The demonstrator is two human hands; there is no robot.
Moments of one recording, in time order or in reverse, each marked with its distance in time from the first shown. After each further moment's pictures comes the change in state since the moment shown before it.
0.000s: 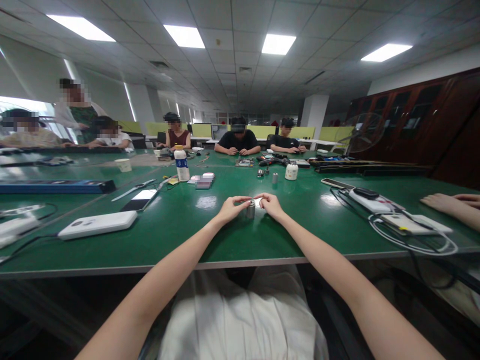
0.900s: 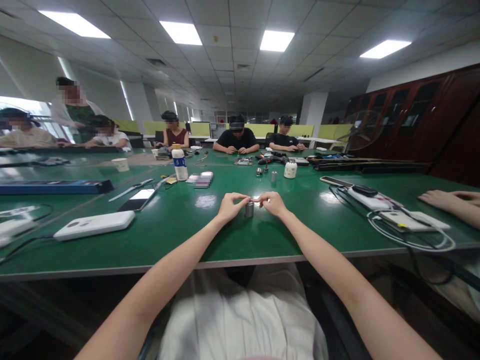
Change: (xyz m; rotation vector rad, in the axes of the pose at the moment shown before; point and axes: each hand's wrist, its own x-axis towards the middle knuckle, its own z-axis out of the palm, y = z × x) left_hand 0.006 -0.003 0.006 0.164 0.144 0.119; right_hand 0.000 -0.011 -0.025 -0.499 -0.117 -0.279
